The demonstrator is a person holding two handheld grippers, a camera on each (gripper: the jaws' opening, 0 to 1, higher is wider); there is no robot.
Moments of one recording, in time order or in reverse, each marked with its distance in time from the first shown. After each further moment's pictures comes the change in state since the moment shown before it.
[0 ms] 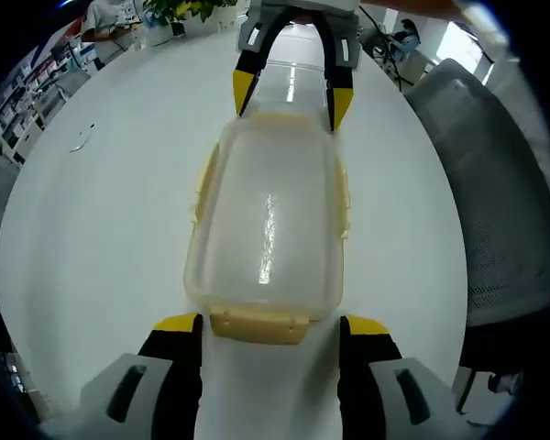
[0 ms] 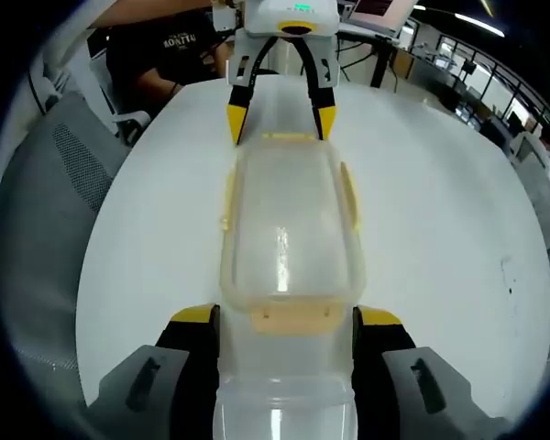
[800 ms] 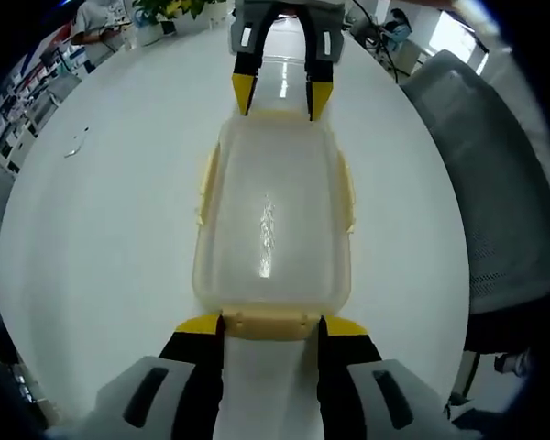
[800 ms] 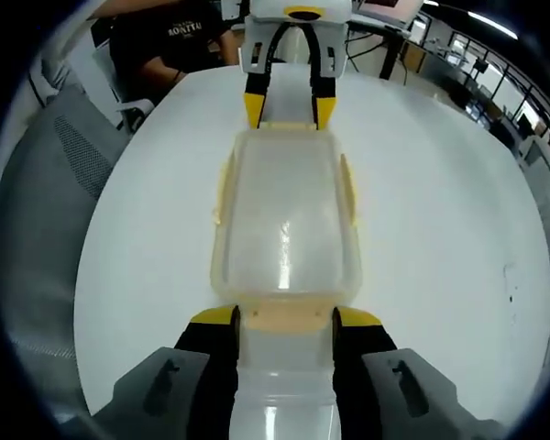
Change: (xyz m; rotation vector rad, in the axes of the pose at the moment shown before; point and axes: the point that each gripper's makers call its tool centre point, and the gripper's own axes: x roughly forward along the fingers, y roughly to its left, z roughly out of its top) left arm -0.003 0.009 0.000 0.046 0.035 -0.012; right arm 0.001 -0.010 -0.003 -0.026 0.066 0.016
